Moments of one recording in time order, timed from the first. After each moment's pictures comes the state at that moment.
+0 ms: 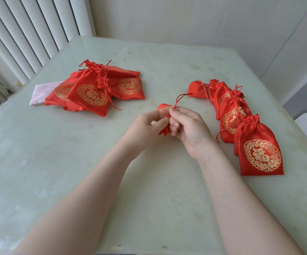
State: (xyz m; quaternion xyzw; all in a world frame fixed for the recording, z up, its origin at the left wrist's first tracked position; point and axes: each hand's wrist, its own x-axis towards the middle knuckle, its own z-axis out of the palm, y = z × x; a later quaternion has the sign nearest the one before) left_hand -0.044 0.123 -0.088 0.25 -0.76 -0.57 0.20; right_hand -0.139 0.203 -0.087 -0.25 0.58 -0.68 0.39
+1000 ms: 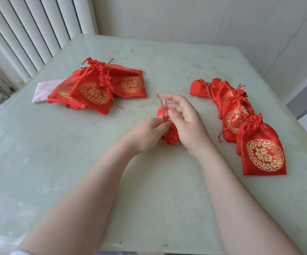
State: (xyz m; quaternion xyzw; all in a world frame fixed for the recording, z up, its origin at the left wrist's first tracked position) left_hand -0.042 0.119 -0.093 0.22 -0.83 -0.51 0.10; right_hand -0.133 0.199 -0.091 -0.43 0.62 -0.62 0.22
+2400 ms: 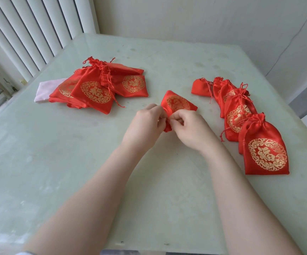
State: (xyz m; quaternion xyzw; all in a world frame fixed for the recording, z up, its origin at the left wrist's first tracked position) left_hand -0.045 0.113 -0.099 0.20 -0.89 -0.28 0.30; right_hand -0.142 0.207 -0.088 -0.45 0.80 -0.37 0.14
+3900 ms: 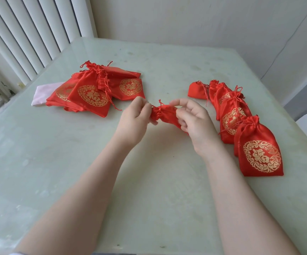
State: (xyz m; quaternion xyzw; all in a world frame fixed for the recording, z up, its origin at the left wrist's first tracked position) left_hand -0.040 0.109 -0.081 0.30 -0.75 -0.51 0.31; right_hand -0.142 0.211 -0.071 -0.32 0.65 -0.63 0.27
